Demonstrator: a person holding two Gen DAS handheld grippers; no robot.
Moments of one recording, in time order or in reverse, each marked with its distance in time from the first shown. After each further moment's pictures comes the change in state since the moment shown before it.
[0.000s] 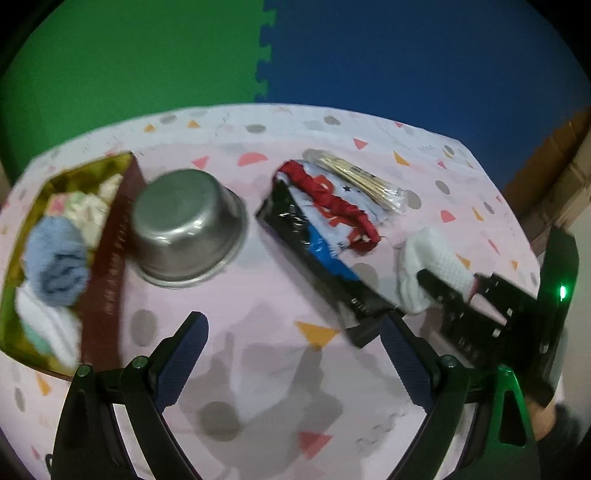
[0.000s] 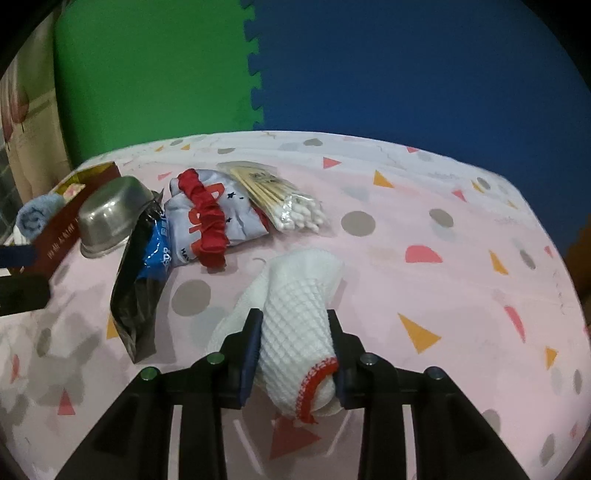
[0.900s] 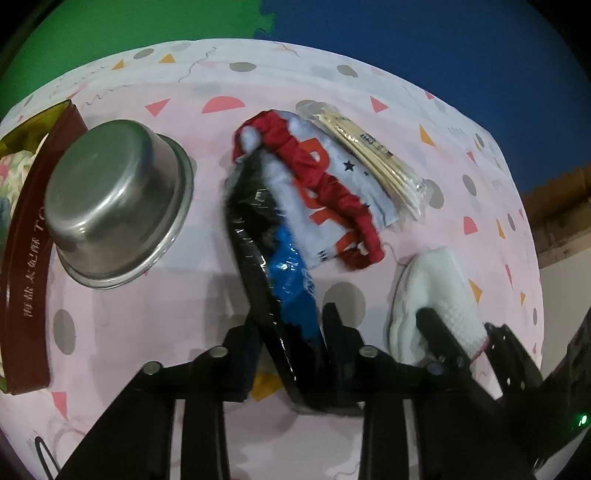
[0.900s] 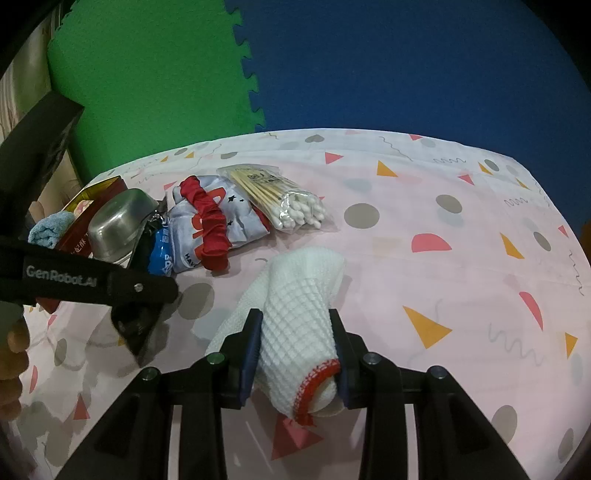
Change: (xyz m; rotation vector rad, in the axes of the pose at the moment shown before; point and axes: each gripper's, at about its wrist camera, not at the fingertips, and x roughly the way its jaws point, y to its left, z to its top) left arm 0.067 -0.015 0.032 -0.127 0.205 -0.022; right arm 0.001 -0.011 -0.001 0.053 0.004 0.072
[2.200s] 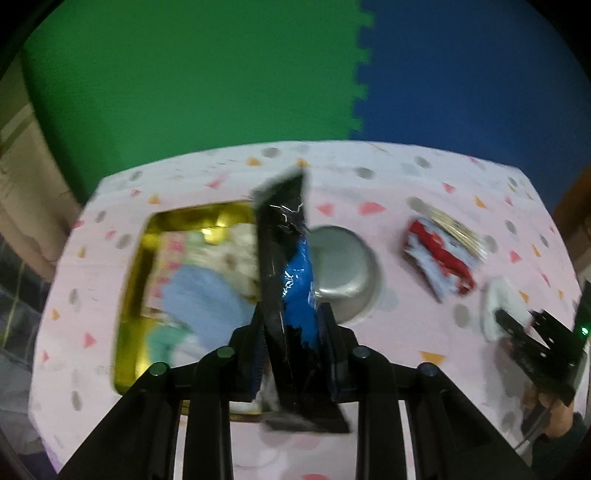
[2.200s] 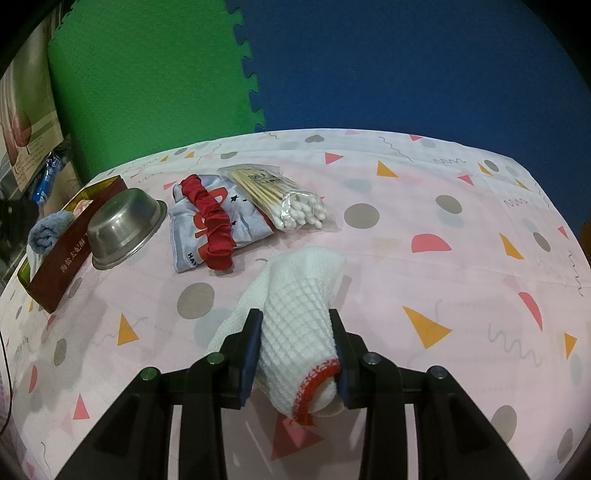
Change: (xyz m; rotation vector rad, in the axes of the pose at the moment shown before) left arm -0.140 0.110 0.002 0.092 -0.261 0.279; right arm 0.000 0.001 0.000 -0.003 -0.001 -0.002
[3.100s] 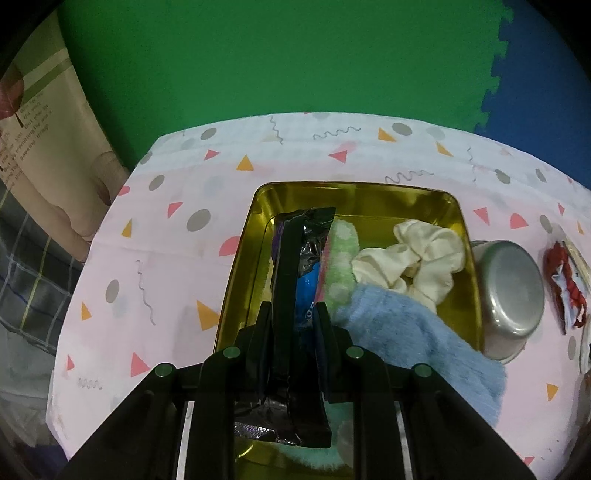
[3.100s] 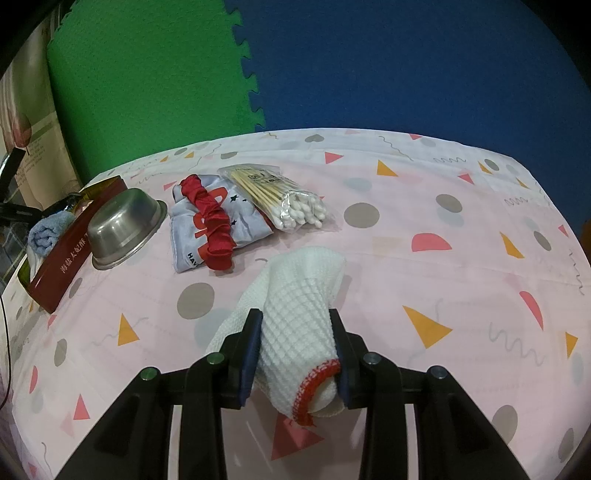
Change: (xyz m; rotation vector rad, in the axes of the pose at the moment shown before) left arm 0.086 0.122 0.008 -0.094 0.087 0.158; right arm -0.001 0.000 0.000 0.001 0.001 0.000
